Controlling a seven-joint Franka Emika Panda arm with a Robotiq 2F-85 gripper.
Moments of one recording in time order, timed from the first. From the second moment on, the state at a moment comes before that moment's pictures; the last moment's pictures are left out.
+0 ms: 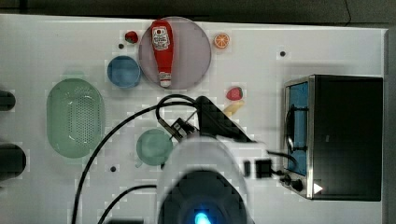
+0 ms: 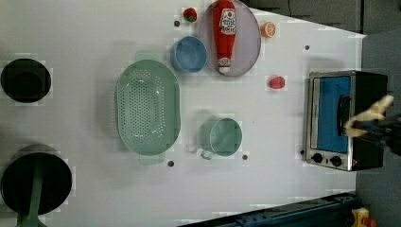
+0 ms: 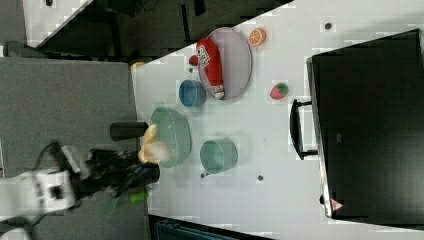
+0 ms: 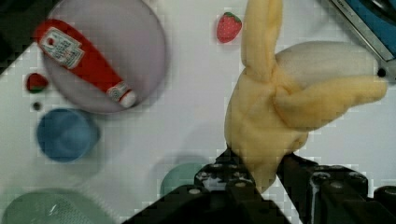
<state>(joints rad) -0.01 -0.43 0.03 -2.16 -0.01 0.27 0.00</state>
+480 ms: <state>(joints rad) -0.01 -0.42 -0.15 -2.08 0.00 0.19 -0.08</state>
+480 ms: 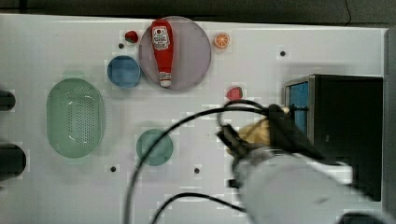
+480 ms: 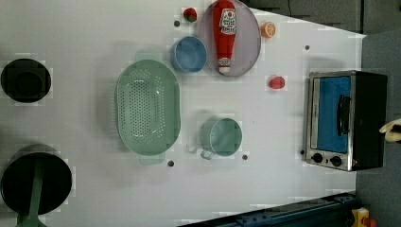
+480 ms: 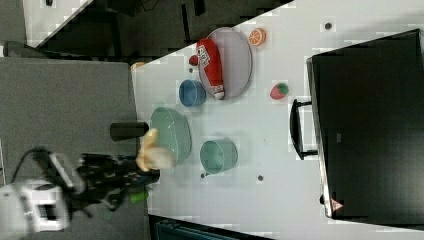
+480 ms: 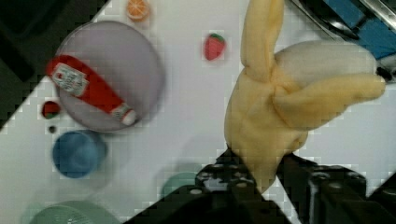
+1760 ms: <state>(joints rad) -0.08 0.18 -0.68 -1.92 -0.04 0.54 -1.00</state>
